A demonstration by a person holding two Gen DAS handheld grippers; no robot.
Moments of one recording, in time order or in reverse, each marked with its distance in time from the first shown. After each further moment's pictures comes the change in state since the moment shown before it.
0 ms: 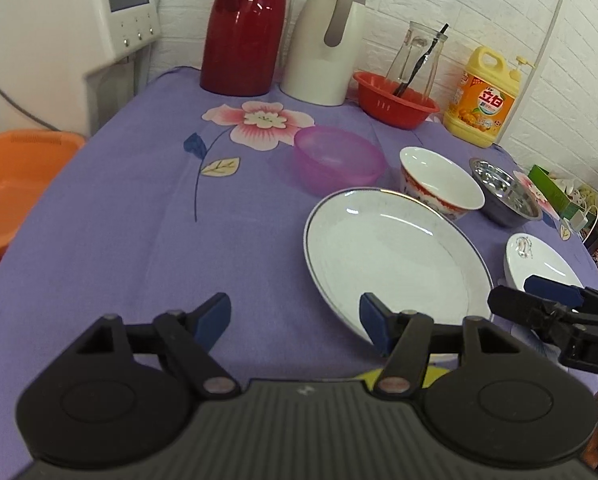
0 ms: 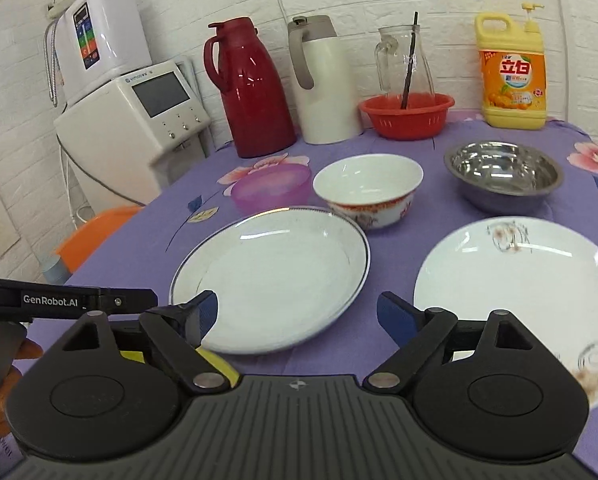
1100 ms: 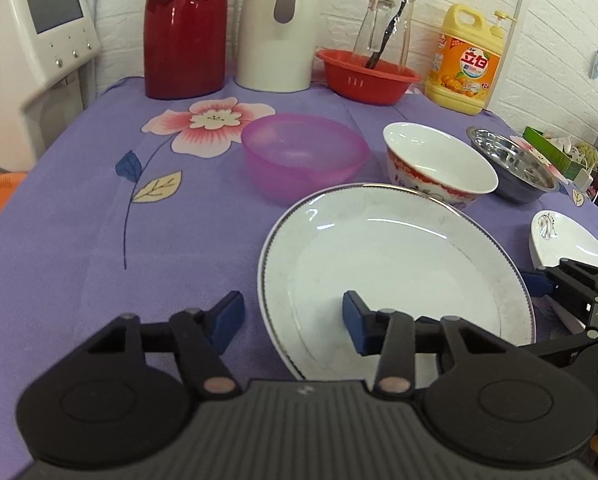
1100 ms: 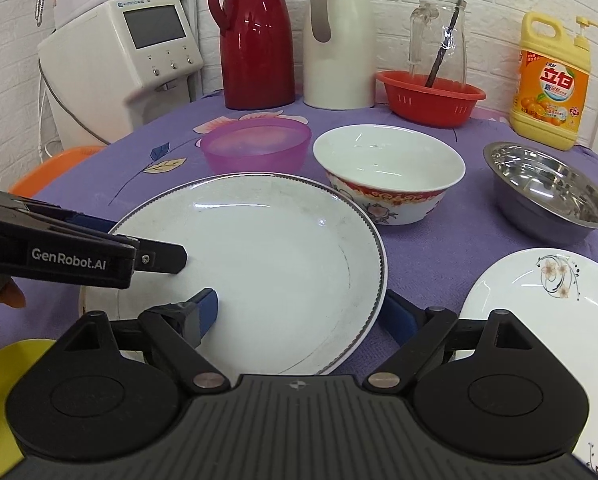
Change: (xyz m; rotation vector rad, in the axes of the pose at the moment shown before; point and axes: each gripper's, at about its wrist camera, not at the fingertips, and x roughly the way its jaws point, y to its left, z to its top) left arm 0.067 -0.025 0.011 0.154 0.017 -0.015; right arm 0.065 0.005 -0.009 -0.174 0.091 -0.048
